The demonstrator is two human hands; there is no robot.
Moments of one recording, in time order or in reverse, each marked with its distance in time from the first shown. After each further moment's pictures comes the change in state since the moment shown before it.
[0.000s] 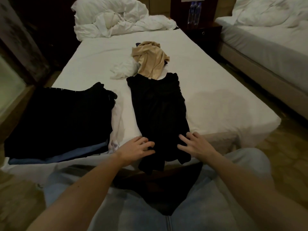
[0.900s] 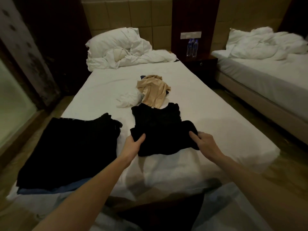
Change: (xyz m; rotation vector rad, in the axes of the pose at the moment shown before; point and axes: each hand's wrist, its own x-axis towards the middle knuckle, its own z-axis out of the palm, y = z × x) left_hand 0.049 -0.062 -0.084 -1.577 0.558 -1.246; right_hand 0.049 0.073 -0.099 1.170 0.291 0.833
